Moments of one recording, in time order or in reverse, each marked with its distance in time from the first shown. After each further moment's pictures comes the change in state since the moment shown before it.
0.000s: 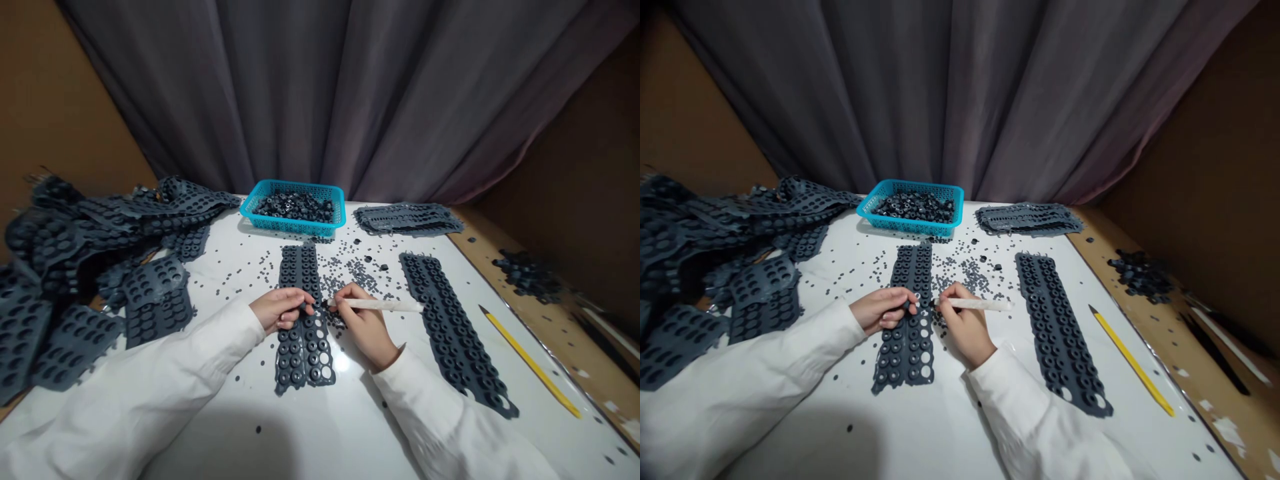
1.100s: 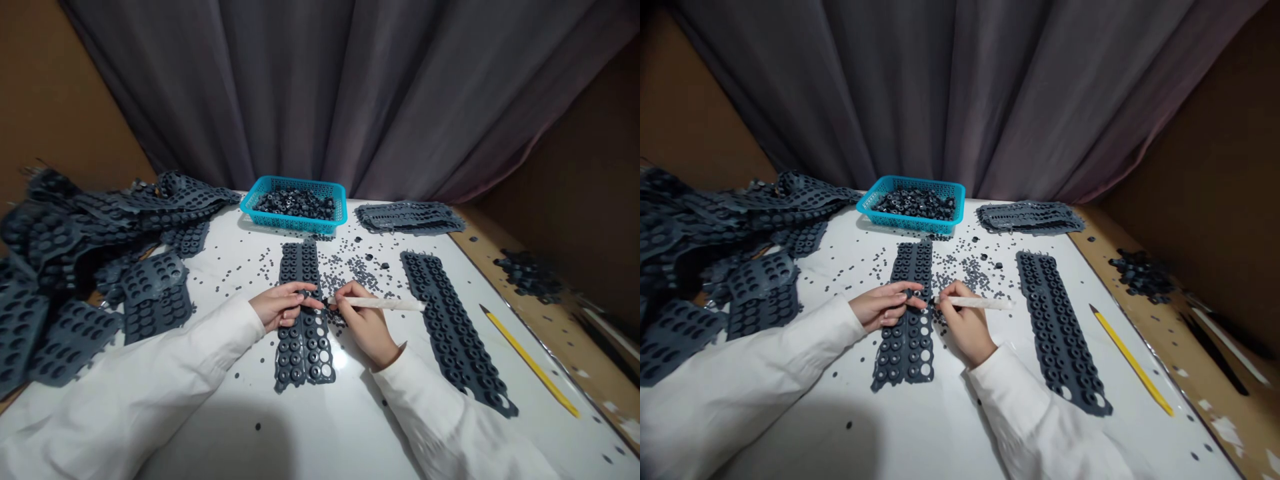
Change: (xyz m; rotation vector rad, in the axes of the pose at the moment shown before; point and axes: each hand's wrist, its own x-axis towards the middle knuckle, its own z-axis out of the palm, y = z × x) left_hand -0.003 0.004 0.003 -0.032 -0.024 -0.043; right_hand 0.000 0.001 0.000 0.007 -0.021 0.009
